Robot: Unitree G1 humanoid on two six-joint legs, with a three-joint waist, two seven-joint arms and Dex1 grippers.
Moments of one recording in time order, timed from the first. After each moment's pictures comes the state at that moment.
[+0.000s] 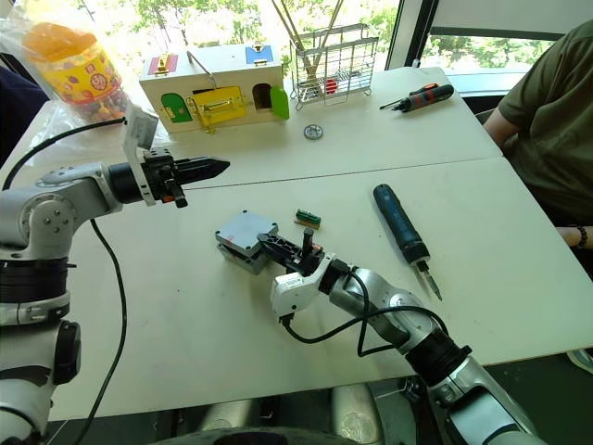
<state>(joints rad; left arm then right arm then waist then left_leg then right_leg) -0.70 0.67 0.13 -0.05 -0.73 0.97 -0.81 -0.36 -0.48 0.54 -0.02 -0.90 -0.43 0.05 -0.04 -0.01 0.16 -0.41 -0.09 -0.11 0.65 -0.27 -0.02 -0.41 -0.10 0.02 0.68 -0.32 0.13</state>
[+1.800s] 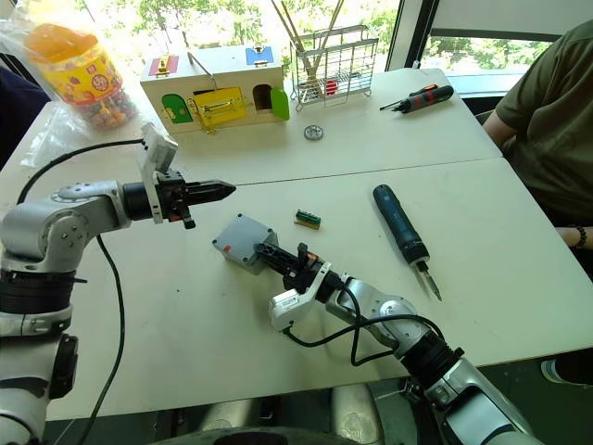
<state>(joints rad) -0.62 0.69 0.05 -0.06 -0.65 0.94 -0.85 -0.36 -0.47 0.59 0.04 -1.14 -0.42 -0.16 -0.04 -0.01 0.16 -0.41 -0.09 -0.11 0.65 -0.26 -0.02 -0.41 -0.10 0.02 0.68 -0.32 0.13</state>
